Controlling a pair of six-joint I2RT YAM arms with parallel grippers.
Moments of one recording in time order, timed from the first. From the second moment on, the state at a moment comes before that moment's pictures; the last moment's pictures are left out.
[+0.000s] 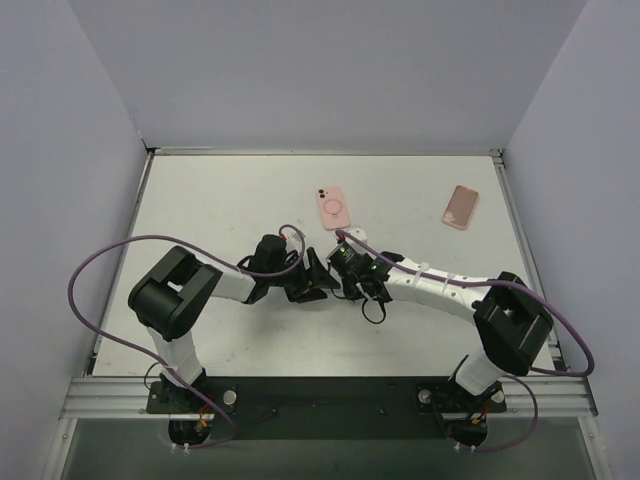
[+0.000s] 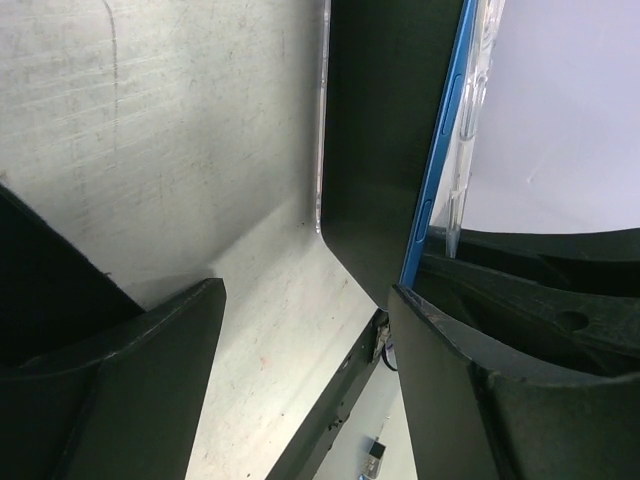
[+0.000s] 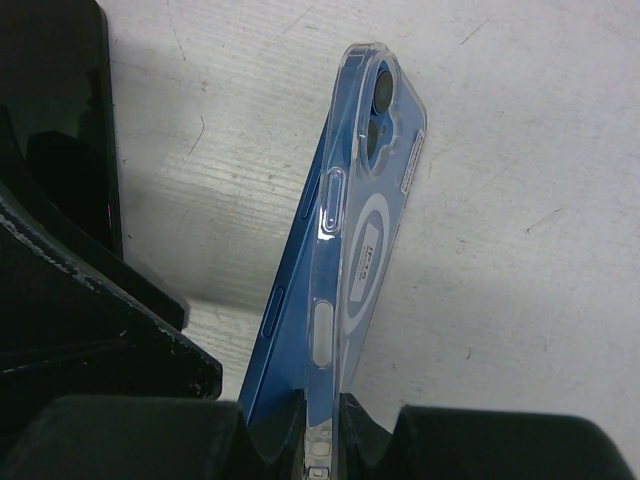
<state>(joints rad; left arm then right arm) -0.59 1.80 0.68 0.51 0.60 -1.08 0.88 1.58 0.95 -0.50 0.37 0.53</state>
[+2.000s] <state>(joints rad) -0.68 1.69 1.03 -0.24 0.42 -0.79 0.72 1.40 0.91 -0.61 0.24 0.52</state>
